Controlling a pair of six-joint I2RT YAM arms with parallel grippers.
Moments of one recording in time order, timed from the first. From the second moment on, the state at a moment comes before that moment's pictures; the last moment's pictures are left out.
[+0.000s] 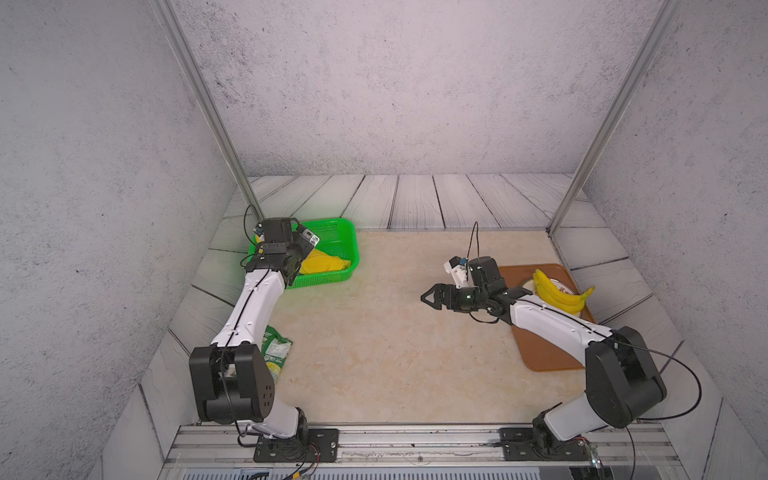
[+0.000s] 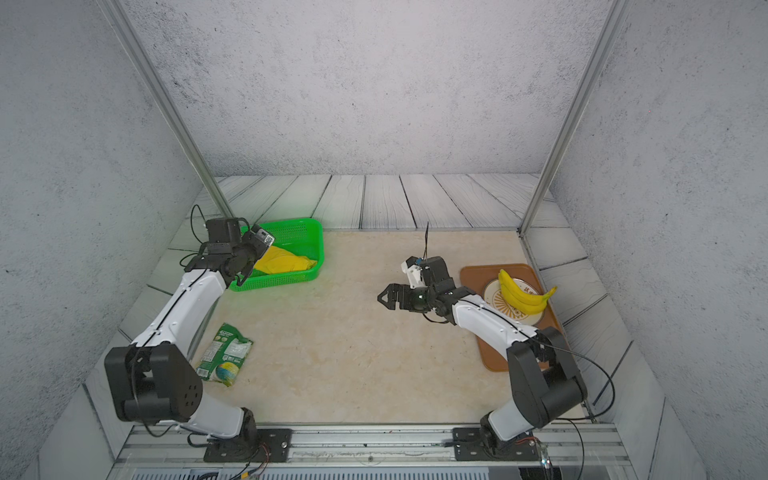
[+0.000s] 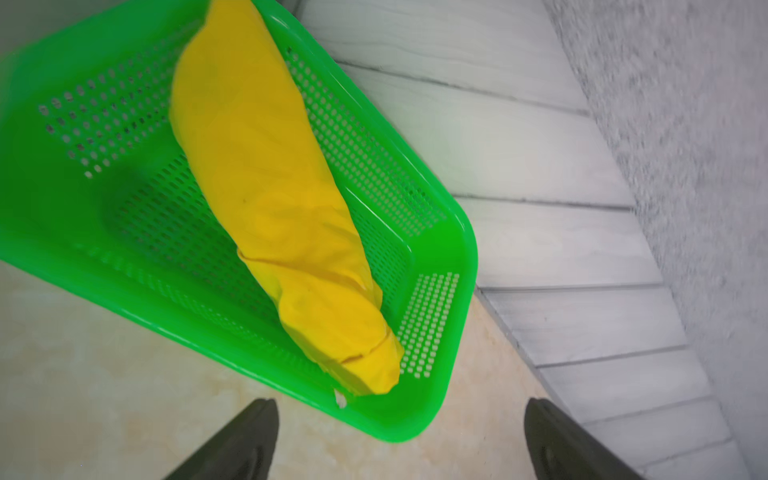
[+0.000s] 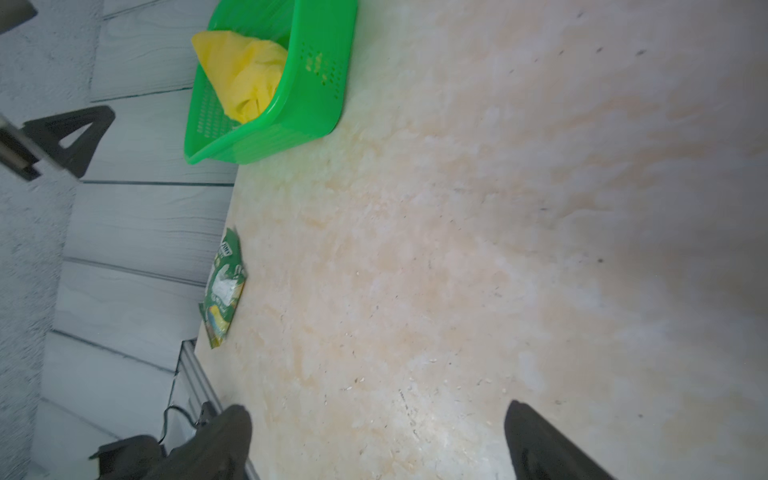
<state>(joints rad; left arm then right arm) -0.03 1.48 1.30 -0.44 0.01 -0.82 0.46 1.51 1.01 -0.26 -0.47 0.49</state>
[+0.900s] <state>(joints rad) -0.07 1.47 0.60 0.19 -0.50 -0.15 0.20 1.38 0.56 0.22 0.63 0.09</state>
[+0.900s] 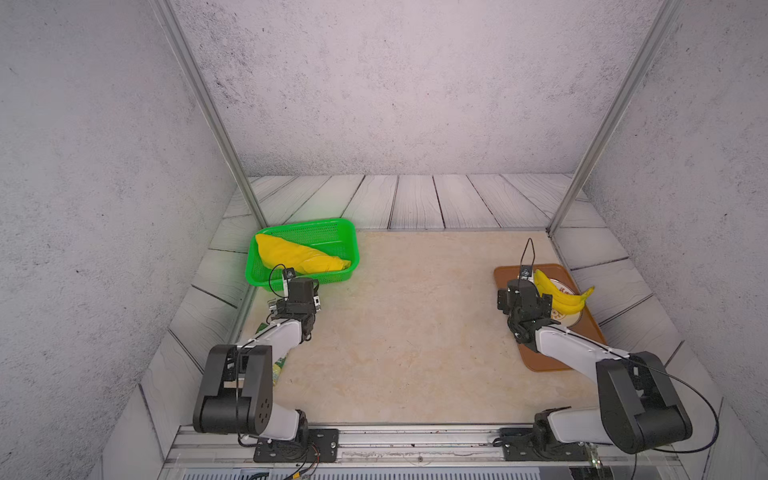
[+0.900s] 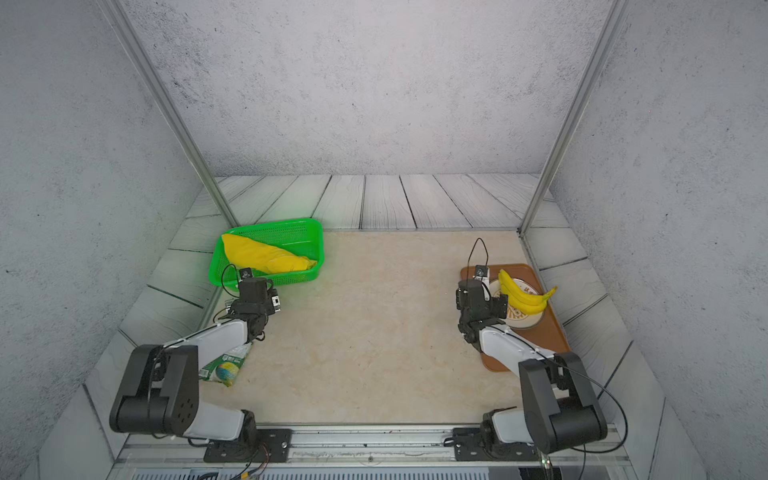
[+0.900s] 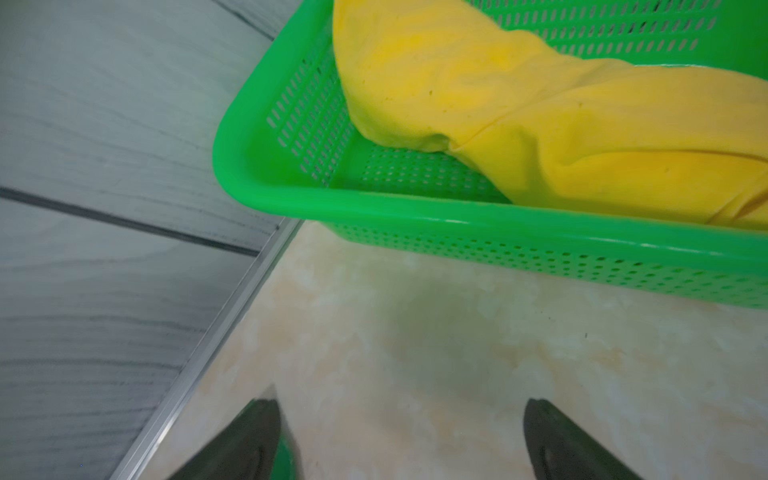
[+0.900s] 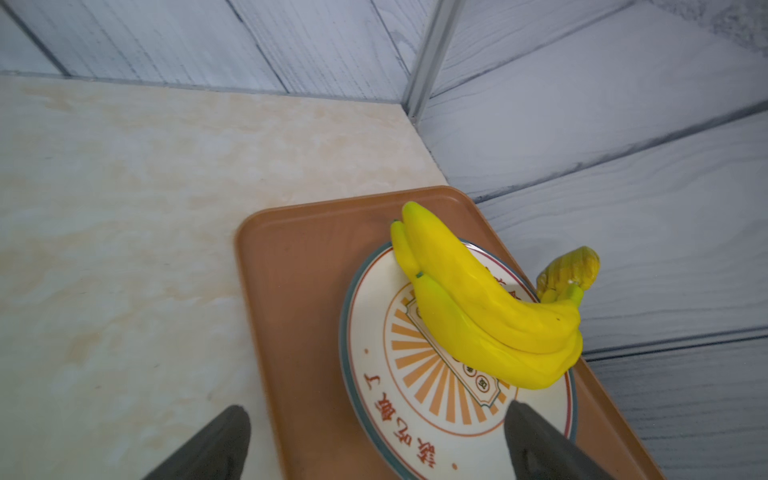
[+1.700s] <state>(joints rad) -0.05 1.55 0.42 0.68 -0.36 -0.05 0.08 1.55 0.43 0.67 0.34 0.02</state>
